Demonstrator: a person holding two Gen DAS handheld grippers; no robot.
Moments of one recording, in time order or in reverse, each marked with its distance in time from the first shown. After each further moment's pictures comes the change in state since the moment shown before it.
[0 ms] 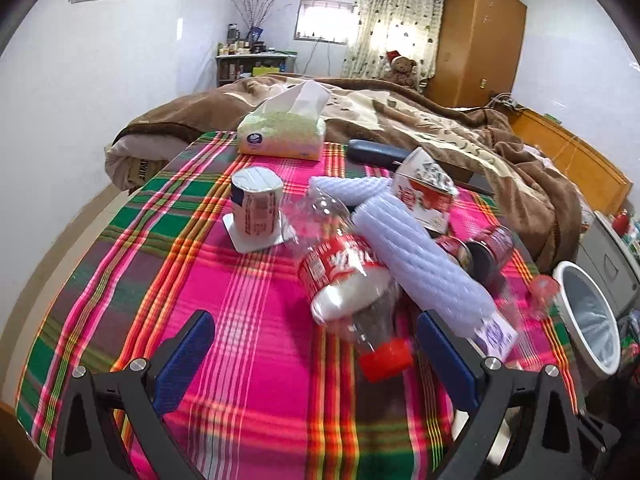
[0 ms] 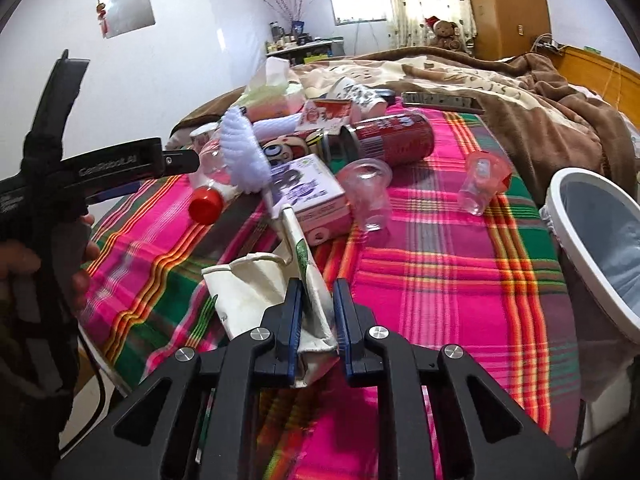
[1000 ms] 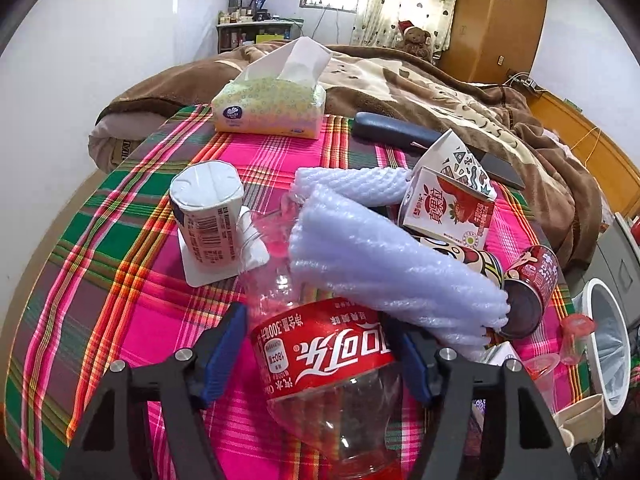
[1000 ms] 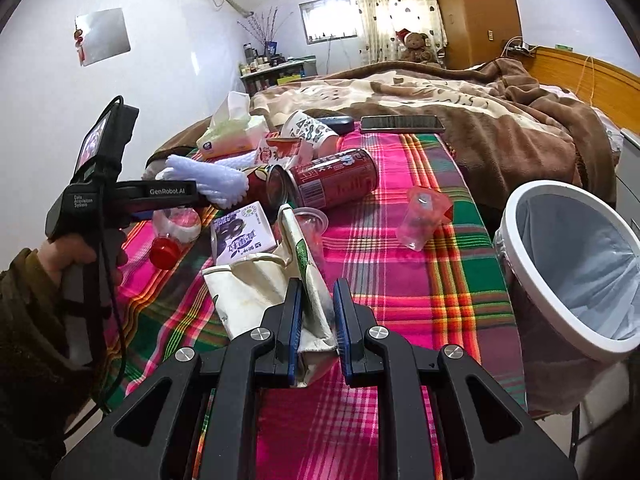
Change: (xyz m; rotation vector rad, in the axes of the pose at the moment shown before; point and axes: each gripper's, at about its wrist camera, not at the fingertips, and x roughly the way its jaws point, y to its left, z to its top) left arm 0.078 -0.018 0.036 -0.012 0.133 0.024; right arm -0.003 -0.030 0.019 0.054 -0.073 -0.060
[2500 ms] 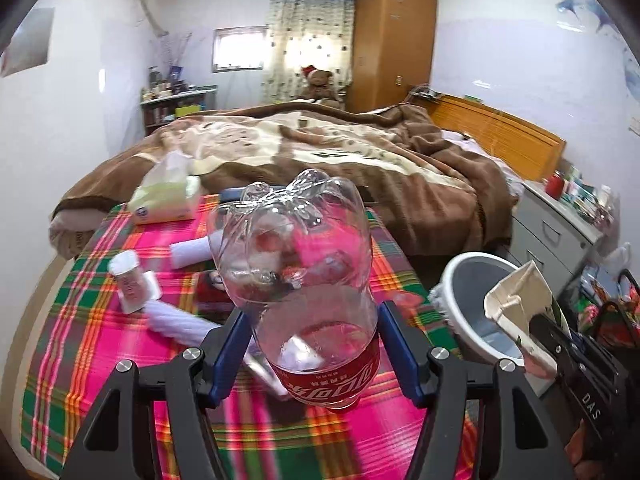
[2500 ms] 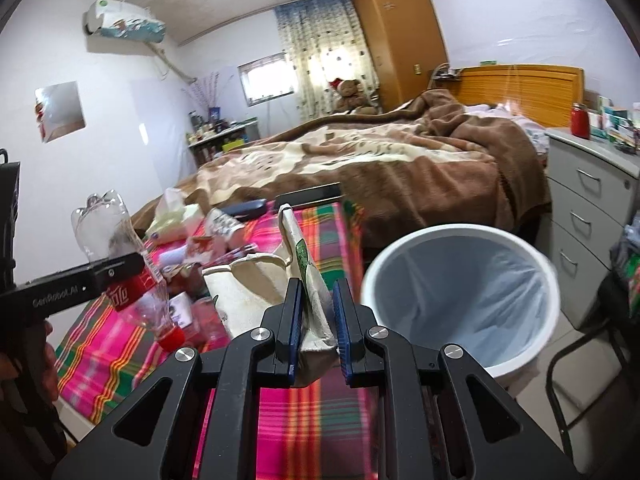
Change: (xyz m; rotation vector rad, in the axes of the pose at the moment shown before) left arm -0.150 -0.131 -0.044 0.241 -0.197 -0.198; right arm -0.063 -0.085 0.026 0.162 -0.212 -0.160
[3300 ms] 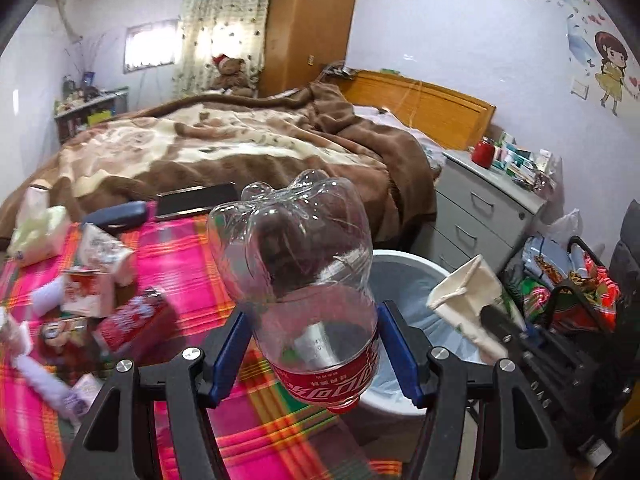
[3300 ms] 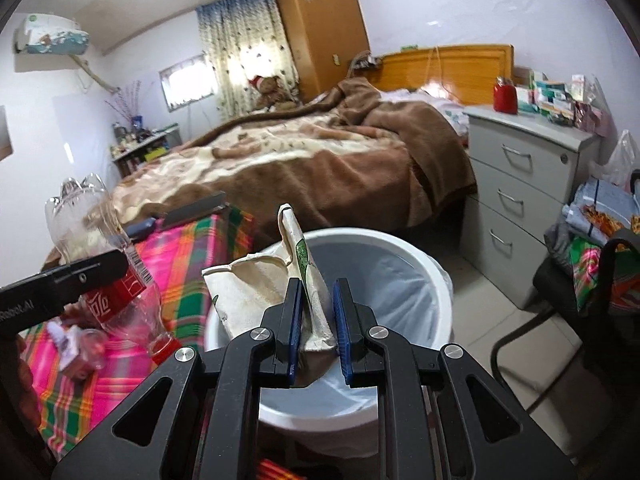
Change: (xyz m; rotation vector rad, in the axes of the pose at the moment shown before) left arm 0.074 -0.141 0.027 0.126 0.067 -0.260; right arm 0.020 -0.088 0.011 0.098 0.043 -0.236
